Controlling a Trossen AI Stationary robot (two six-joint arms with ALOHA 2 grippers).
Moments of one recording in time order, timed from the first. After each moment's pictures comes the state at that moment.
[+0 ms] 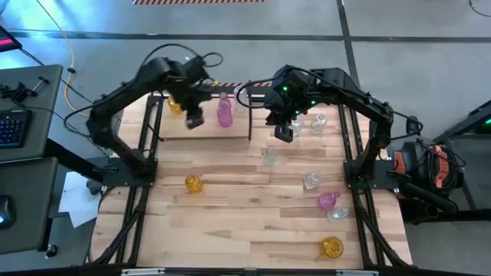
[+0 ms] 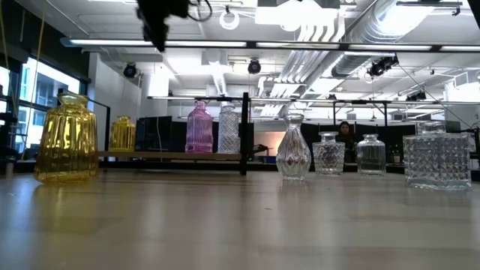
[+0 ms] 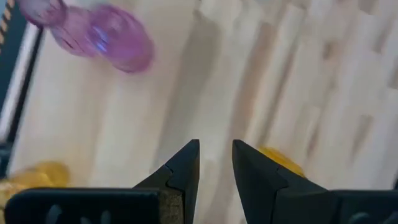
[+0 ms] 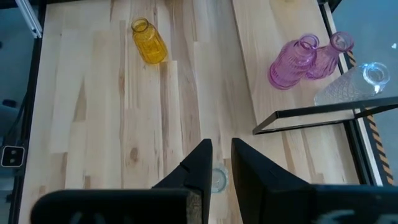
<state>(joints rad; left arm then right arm) 0.54 1.54 1.77 -1.53 0.18 0.20 -0.20 1.80 2.33 -1.45 -0.13 -0.07</state>
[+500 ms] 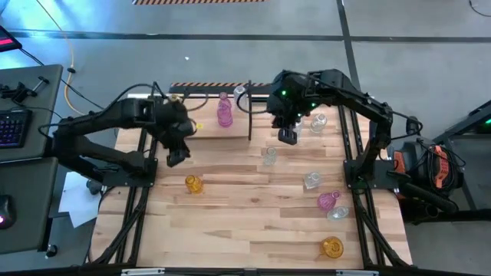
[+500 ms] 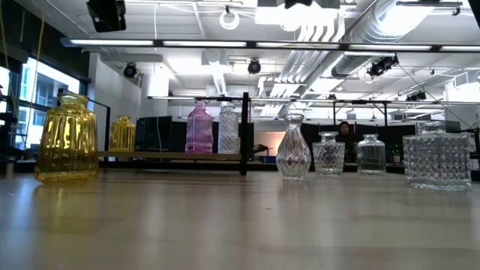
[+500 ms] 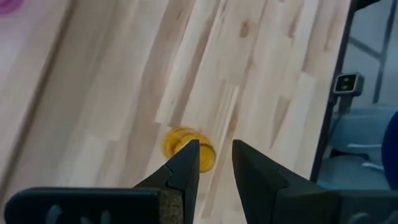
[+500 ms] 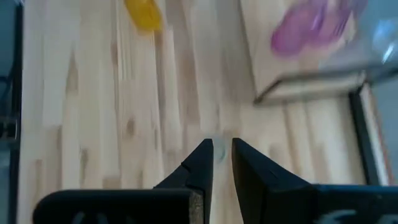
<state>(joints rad) 0.19 1.12 1.29 -1.28 0.25 -0.25 -0.19 1.80 2.29 -1.56 -0.10 -0.06</state>
